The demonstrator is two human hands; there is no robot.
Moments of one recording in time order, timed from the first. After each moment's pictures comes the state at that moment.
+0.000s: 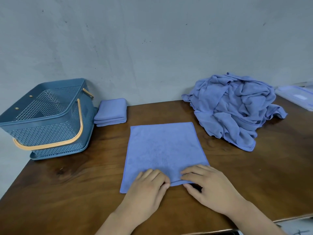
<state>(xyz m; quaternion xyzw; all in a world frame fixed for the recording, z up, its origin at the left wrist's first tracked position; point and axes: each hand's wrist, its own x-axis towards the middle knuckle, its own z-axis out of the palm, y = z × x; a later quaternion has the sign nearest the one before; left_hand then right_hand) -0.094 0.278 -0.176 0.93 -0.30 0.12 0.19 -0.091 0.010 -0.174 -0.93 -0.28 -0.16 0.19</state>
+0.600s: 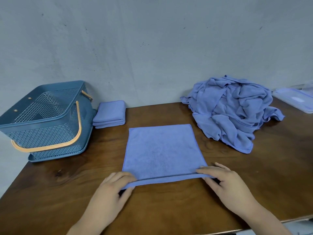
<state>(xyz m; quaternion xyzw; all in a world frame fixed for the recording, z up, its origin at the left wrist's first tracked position) -0.096 0.363 -0.175 0.94 -0.19 0.10 0.25 -0.099 -0.032 -0.164 -0.92 -0.12 -0.10 0.37</state>
